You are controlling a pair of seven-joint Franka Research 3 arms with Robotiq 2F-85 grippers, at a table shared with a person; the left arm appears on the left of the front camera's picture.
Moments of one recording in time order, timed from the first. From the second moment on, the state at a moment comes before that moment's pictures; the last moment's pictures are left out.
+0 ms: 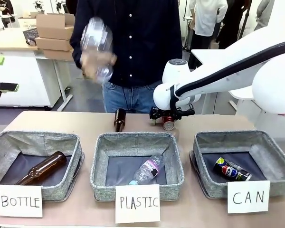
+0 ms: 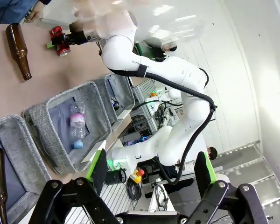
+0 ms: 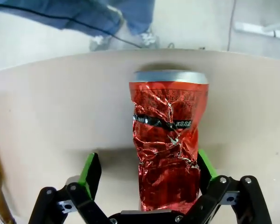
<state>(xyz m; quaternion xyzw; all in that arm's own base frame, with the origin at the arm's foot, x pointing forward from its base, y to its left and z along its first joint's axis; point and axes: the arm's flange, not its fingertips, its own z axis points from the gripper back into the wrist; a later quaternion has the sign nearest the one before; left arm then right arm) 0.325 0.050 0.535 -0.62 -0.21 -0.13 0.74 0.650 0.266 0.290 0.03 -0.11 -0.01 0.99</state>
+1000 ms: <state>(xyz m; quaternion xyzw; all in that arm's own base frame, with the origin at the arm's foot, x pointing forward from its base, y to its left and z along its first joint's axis) 0.325 0.050 0.535 -0.62 -0.21 -0.13 0.74 0.651 0.262 0.305 0.03 -0.11 -0.02 0.99</state>
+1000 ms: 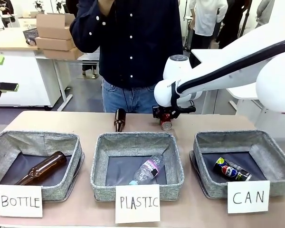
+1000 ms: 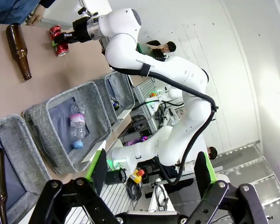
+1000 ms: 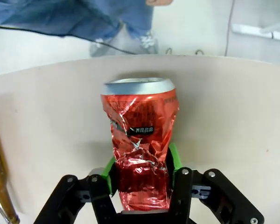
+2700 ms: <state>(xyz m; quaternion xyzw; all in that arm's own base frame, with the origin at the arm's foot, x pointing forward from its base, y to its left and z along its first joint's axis) 0.325 0.051 0.535 -0.62 -0.21 -0.13 0.74 0.377 0.066 0.472 0.07 -0.01 0.12 0.99</state>
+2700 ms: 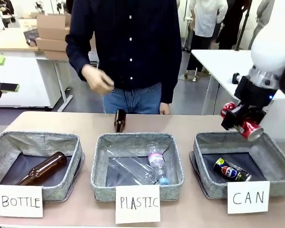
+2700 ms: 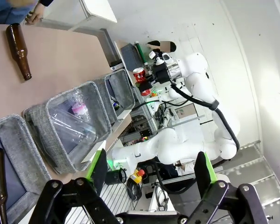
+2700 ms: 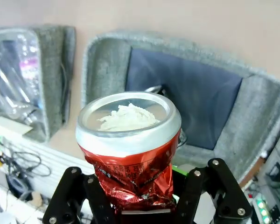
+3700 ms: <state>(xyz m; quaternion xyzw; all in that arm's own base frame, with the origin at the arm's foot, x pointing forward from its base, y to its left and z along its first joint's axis) 0.325 0.051 0.535 -0.62 -0.21 -0.13 0.74 0.375 0.063 0.465 0.07 0.00 0.12 0.99</state>
